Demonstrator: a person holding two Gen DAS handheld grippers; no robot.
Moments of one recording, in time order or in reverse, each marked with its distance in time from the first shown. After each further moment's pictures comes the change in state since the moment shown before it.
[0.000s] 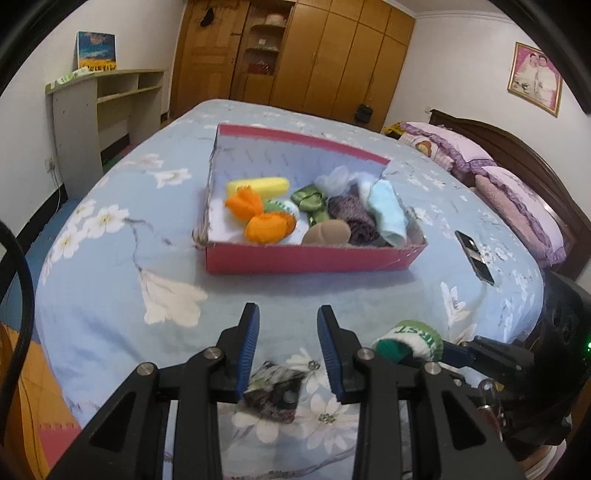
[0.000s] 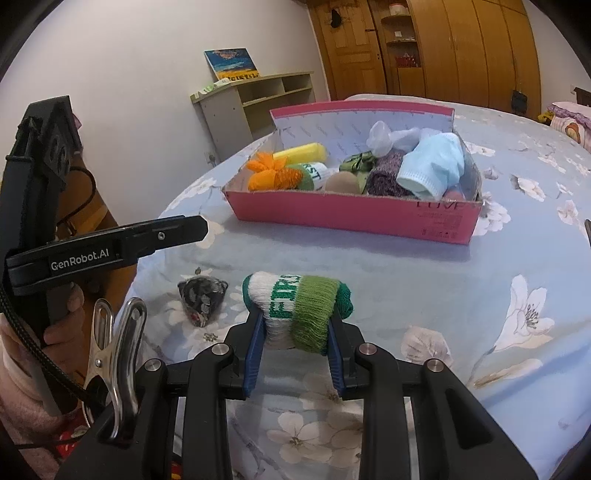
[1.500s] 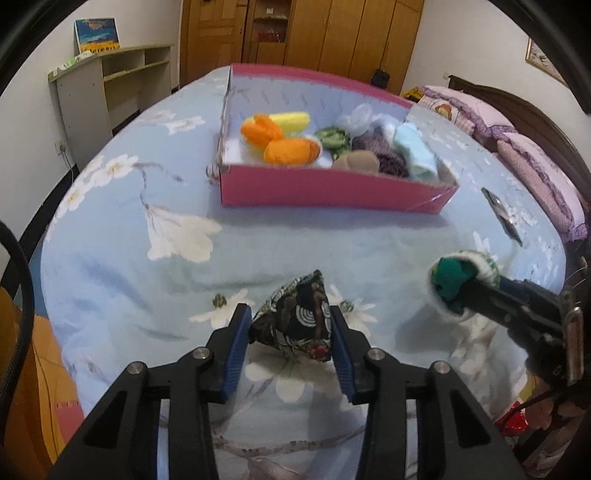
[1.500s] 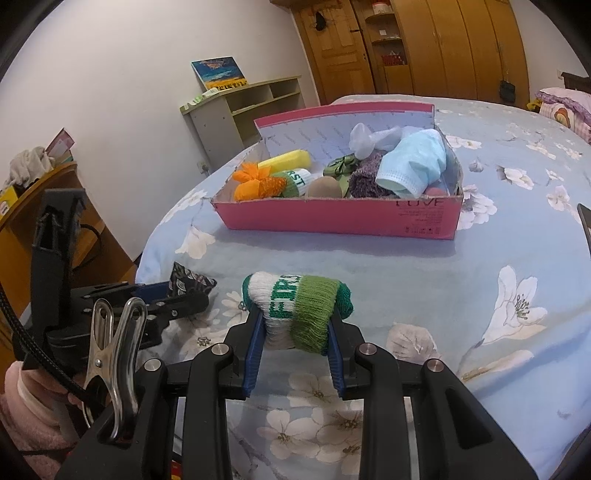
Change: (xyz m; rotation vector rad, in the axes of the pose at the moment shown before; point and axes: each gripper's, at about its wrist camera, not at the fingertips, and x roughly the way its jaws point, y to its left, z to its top) left arm 0.025 0.004 -0.036 0.024 0.133 0.094; right arm -0.009 -0.010 0.000 0.056 -0.017 -0.001
